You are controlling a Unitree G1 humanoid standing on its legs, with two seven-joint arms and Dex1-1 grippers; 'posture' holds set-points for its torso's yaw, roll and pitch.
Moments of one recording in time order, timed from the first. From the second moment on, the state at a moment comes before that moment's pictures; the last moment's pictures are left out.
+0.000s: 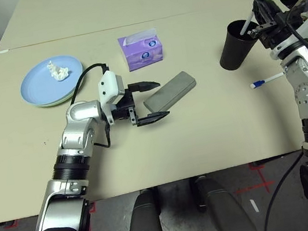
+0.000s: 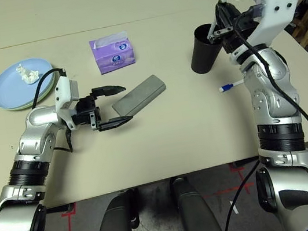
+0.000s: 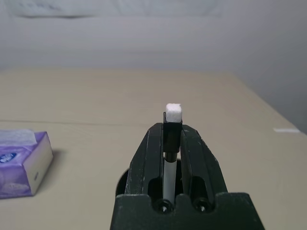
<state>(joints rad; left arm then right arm) -0.65 0.46 -0.10 0.29 -0.32 -0.02 -1.29 -0.63 -0.41 -0.27 0.04 0.33 0.30 0.21</state>
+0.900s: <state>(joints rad) -0.66 0.47 -0.10 0.30 -0.32 -0.02 -1.29 -0.69 -0.42 -0.25 -0.01 0.40 0.29 0.38</state>
